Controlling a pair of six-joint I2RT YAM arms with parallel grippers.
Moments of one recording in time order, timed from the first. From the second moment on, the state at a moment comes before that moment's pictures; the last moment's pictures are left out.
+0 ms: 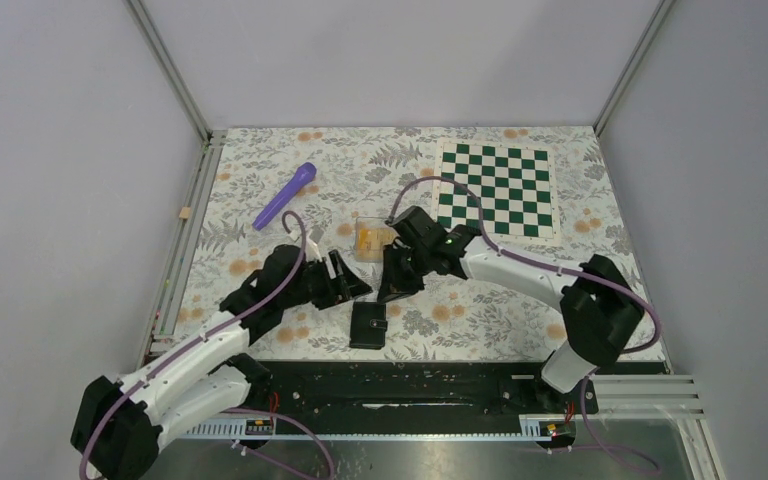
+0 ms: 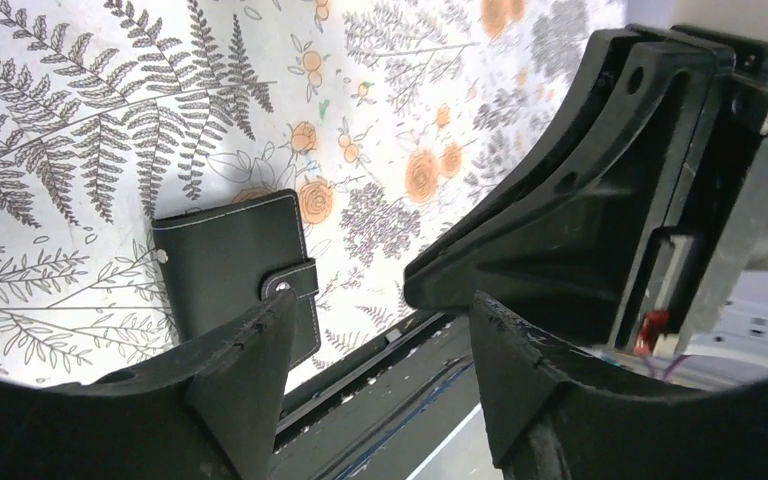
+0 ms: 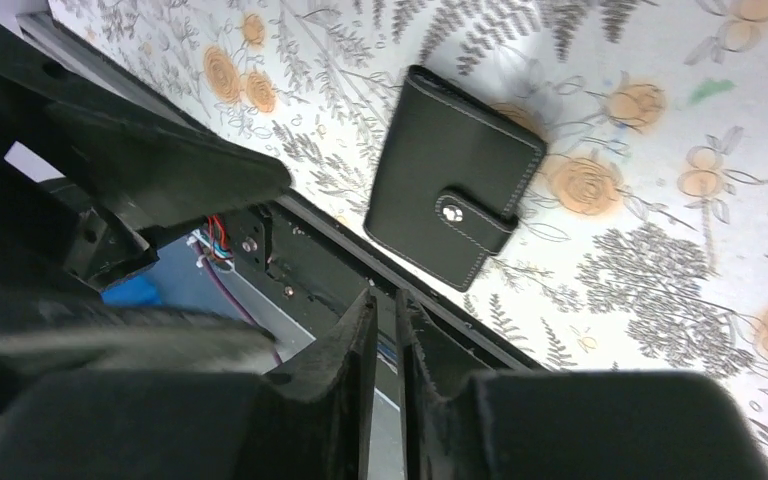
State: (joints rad) left arm -0.63 0.90 0.52 -0.23 0.26 -0.88; right arm 0.88 1.65 1.16 -0.51 -0.35 0.78
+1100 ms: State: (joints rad) left arm -0.24 0.90 0.27 -0.18 0.68 -0.89; right arm 0.69 1.47 0.83 -0.40 -0.47 0.83
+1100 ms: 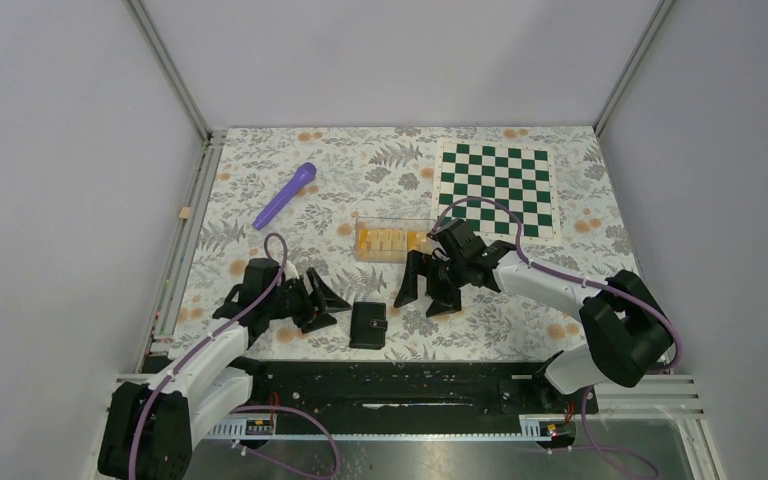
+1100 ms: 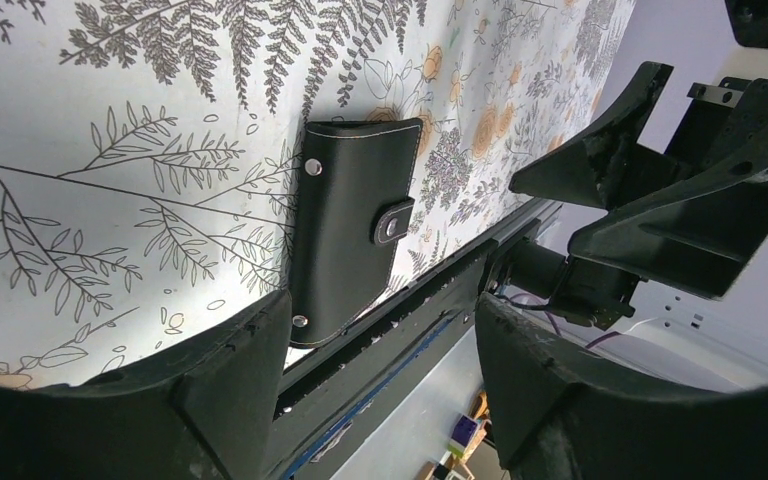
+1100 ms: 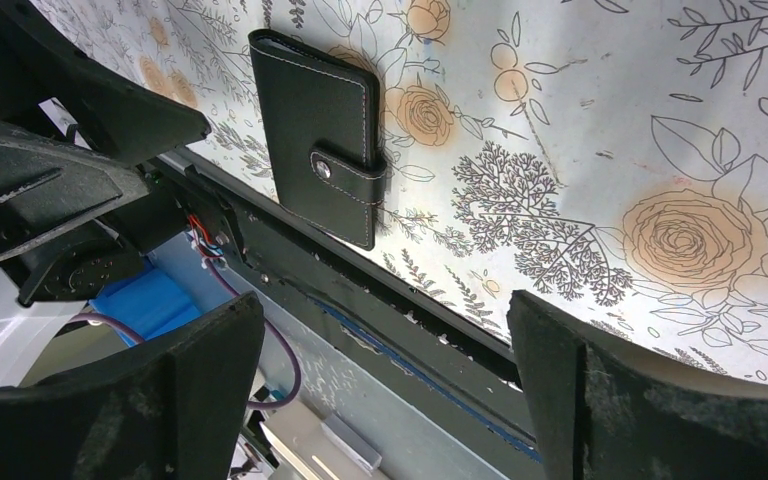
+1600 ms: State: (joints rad) left arm -0.18 0.75 0.27 -0.05 0.70 -0.97; right arm 0.63 1.31 0.83 -0.51 -0.36 0.78
